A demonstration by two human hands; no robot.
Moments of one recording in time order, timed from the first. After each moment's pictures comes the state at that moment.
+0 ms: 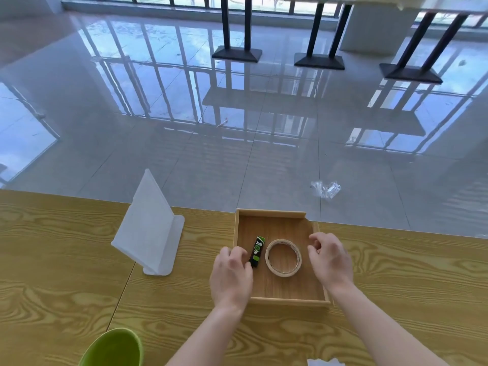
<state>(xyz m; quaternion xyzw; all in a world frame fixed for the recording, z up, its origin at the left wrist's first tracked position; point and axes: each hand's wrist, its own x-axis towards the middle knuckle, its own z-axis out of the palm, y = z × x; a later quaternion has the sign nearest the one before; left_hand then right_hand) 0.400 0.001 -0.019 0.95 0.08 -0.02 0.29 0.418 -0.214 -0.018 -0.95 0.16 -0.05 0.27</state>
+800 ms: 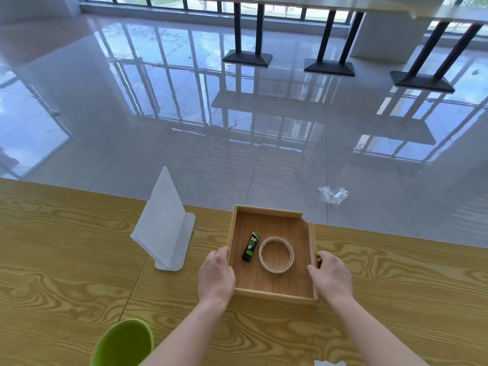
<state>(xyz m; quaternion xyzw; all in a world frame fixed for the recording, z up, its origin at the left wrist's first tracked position) 0.402 0.051 -0.028 0.95 0.12 -0.03 0.29 0.404 -0.199 -0.037 -0.94 0.23 0.08 0.25</state>
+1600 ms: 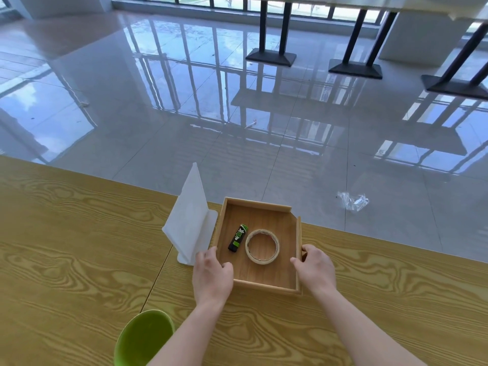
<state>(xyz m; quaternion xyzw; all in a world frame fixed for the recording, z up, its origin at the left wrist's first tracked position) 0.396 0.098 -0.025 0.91 0.25 -0.02 0.35 0.434 -0.123 -0.039 -0.94 0.16 0.08 0.28</state>
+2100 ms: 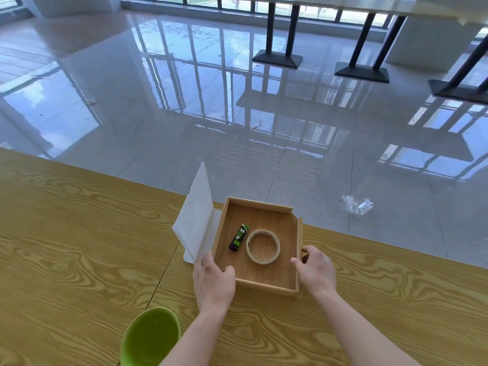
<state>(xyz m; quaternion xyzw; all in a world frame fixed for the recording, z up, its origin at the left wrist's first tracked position) 0.383 0.104 -0.023 0.86 0.31 -0.02 0.39 0.433 -0.109 -0.035 -0.94 0.16 0.07 0.31</state>
